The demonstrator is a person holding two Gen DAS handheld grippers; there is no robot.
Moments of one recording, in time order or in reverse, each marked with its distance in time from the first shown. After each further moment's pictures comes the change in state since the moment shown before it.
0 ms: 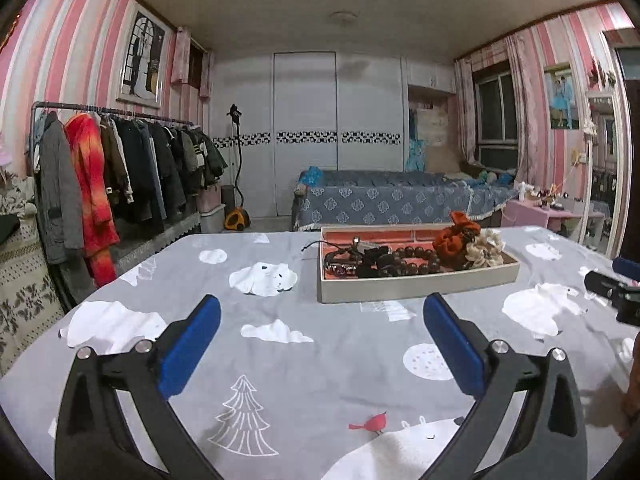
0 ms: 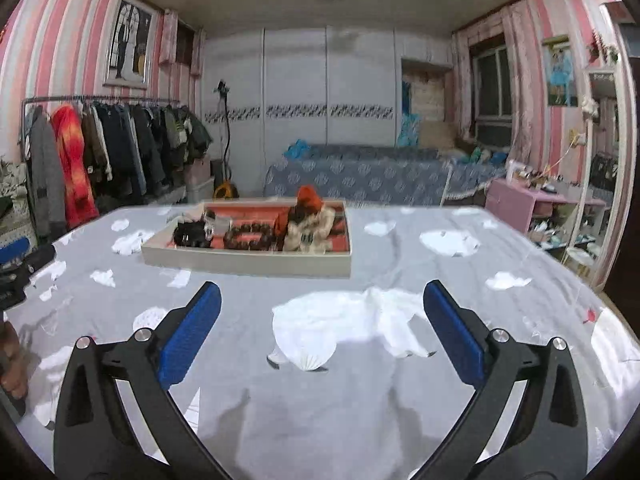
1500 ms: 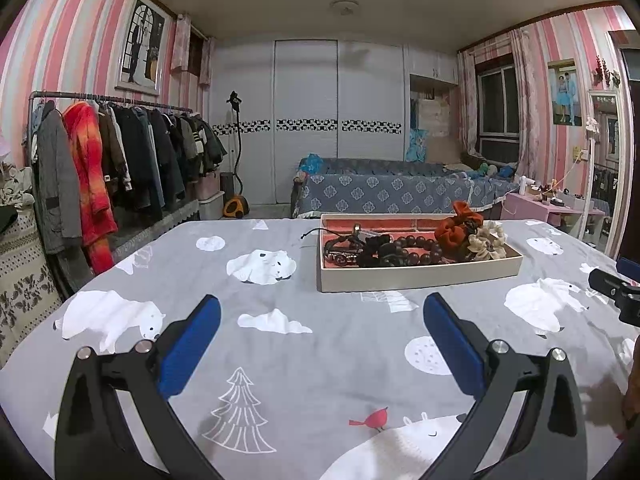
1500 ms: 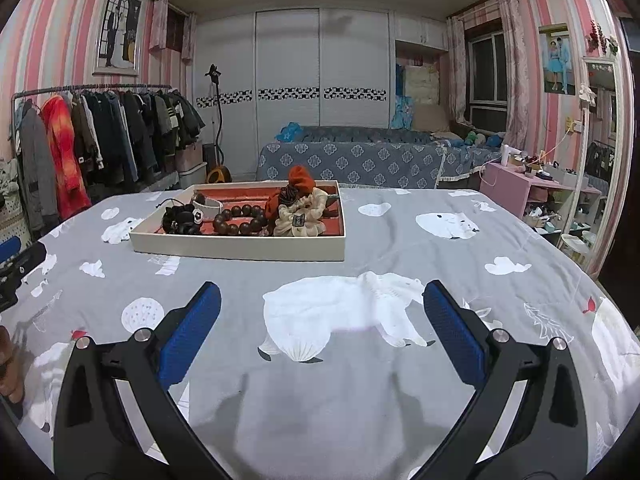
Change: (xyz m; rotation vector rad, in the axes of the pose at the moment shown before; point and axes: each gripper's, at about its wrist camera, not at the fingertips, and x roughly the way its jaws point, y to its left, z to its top) left arm 0.007 0.006 -0.001 -0.018 0.034 -0.006; right arm 0.006 -0.005 -0.004 0.015 0.018 -0.026
